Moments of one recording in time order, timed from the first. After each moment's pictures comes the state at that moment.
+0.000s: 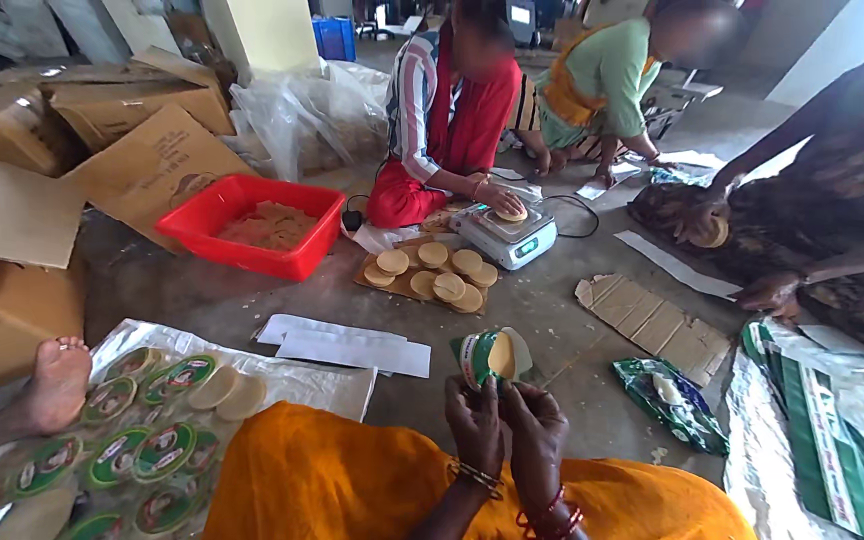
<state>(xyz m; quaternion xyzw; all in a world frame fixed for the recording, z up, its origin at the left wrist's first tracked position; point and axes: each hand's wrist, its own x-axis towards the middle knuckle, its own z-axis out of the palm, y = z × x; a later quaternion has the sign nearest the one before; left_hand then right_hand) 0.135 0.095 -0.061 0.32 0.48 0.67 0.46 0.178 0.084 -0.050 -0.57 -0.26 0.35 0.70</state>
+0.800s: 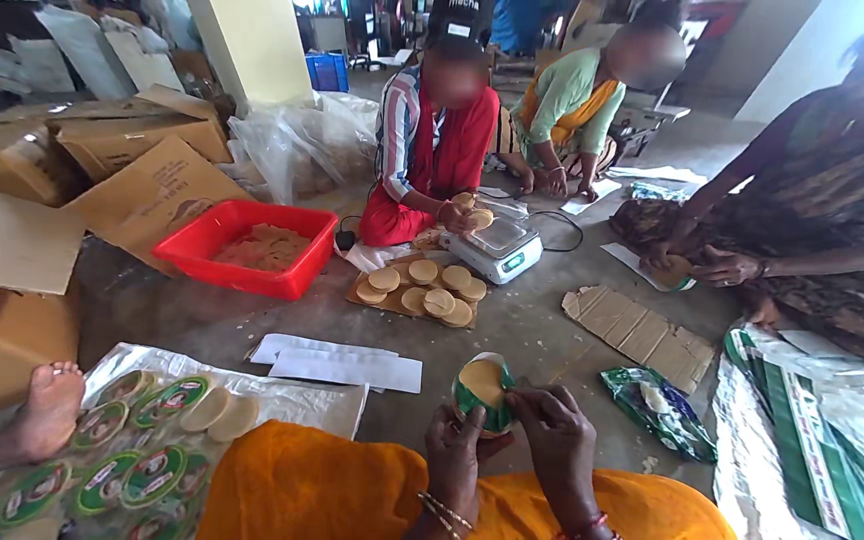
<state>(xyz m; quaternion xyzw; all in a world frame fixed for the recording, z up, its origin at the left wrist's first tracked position) 0.108 0.066 -0.008 0.15 0.43 0.58 0.68 0.232 0.074 -0.030 -0.59 -0.57 0.10 0.56</state>
